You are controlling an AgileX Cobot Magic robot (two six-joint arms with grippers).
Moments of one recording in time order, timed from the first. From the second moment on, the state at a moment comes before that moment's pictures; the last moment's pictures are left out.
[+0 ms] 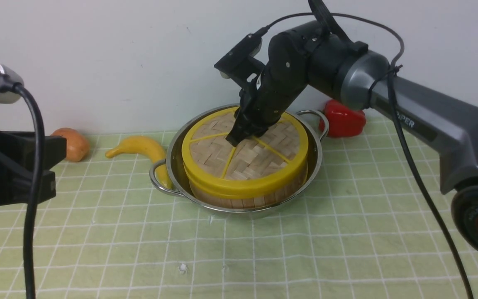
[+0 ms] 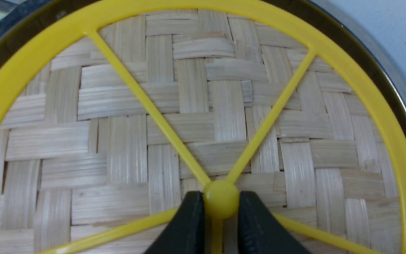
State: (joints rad) right arm 0.58 2.35 -2.23 0.05 1.04 -0.24; left arm 0.00 0.84 -0.84 -0.49 0.66 0.53
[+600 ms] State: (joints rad) right arm 0.58 2.35 -2.23 0.08 1.03 -0.28; left arm 0.00 0.84 -0.84 -0.49 0.66 0.53
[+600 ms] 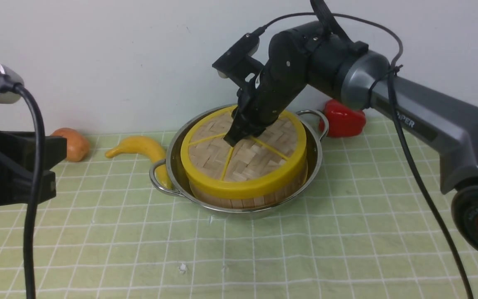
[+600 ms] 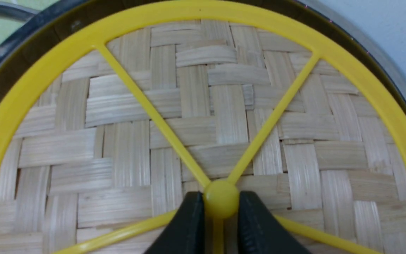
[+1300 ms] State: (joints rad) right arm 0.58 2.35 -2.23 0.08 1.03 -0.27; left arm 0.00 0.84 -0.84 -0.49 0.66 0.53
